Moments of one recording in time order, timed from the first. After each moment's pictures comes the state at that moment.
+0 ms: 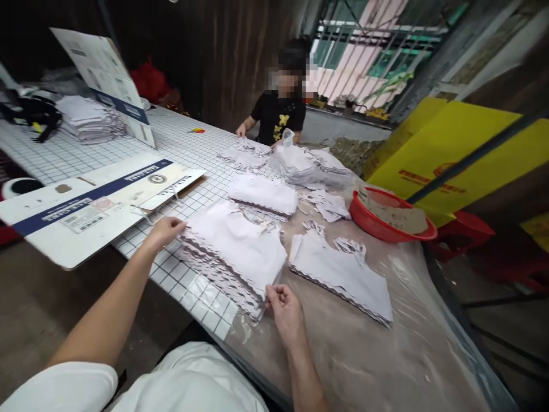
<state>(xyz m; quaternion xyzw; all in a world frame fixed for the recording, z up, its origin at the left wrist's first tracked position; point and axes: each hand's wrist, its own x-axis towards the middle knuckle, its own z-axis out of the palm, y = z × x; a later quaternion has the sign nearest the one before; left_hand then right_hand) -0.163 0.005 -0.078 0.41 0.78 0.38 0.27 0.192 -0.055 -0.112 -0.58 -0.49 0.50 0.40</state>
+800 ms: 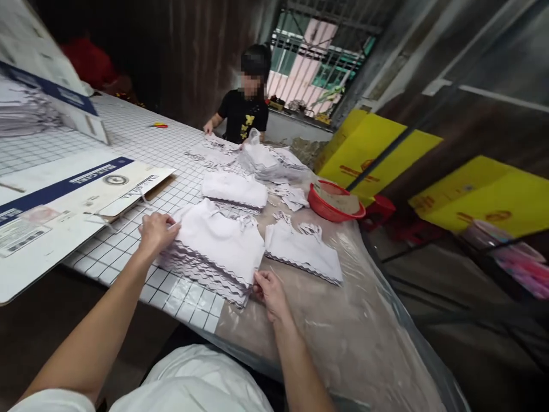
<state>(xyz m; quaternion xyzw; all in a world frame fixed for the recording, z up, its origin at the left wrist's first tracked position) -0.122 0.018 -0.073 0.53 0.81 0.23 0.10 0.190 -0.055 -0.113 -0.63 -0.32 0.56 0.44</state>
